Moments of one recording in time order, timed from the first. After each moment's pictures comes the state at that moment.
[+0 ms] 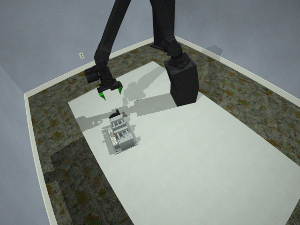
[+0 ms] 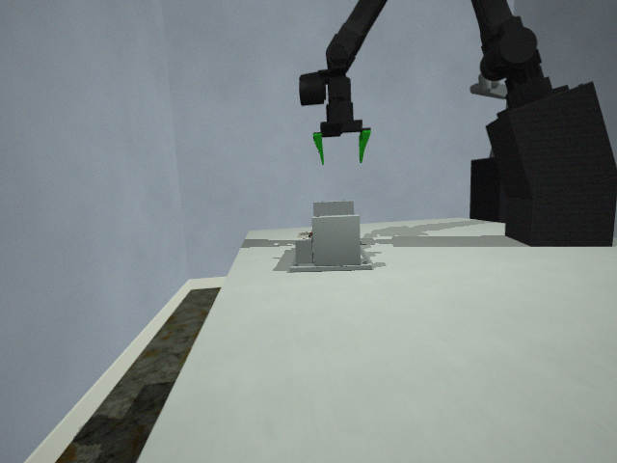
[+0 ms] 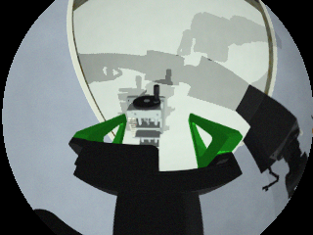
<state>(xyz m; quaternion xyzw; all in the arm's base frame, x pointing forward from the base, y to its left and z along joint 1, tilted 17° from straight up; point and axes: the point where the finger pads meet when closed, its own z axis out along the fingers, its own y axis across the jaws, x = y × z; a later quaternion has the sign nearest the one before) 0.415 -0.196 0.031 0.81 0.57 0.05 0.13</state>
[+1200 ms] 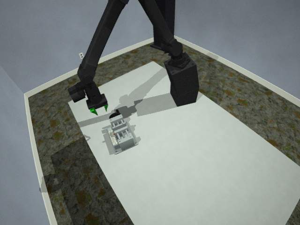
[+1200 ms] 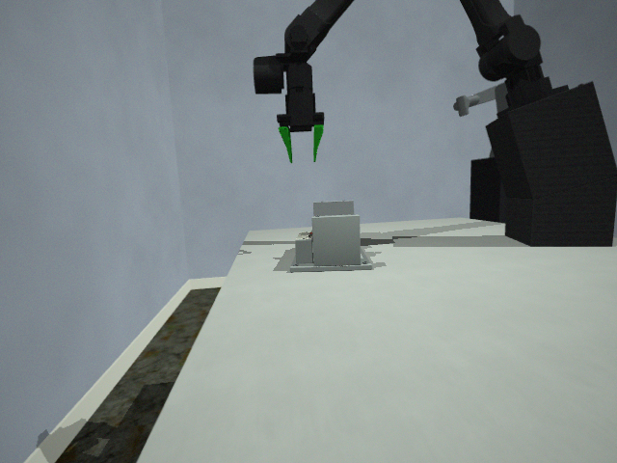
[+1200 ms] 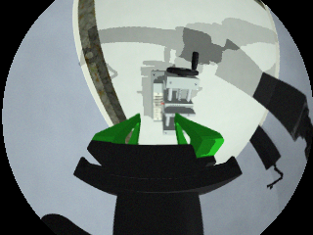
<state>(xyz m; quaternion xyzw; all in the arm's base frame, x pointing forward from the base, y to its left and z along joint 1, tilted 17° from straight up) 0.534 -0.139 0.052 0.81 0.57 0.06 0.13</state>
